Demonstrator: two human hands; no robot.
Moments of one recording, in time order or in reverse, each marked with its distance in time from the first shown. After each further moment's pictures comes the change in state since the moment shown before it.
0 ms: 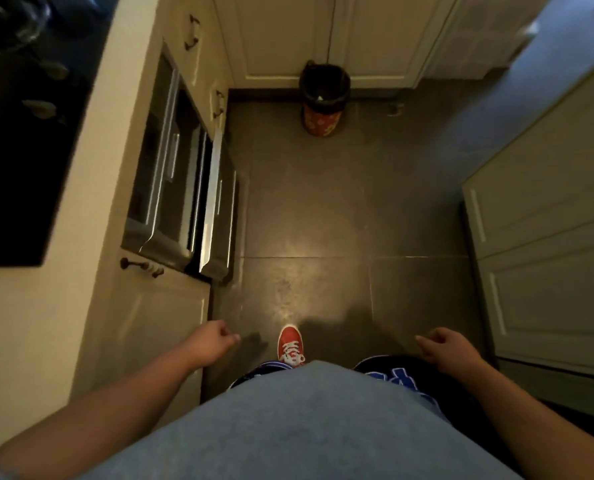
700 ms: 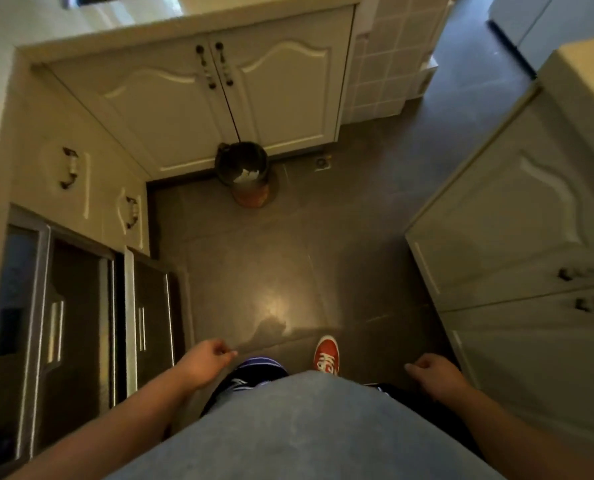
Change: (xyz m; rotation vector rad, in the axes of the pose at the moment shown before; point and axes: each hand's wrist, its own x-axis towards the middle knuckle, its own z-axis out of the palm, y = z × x) left_hand 0.161 0.337 -0.119 0.114 -0.104 0.115; right_hand 0.181 -0.081 -0.206 0.065 0.012 0.119
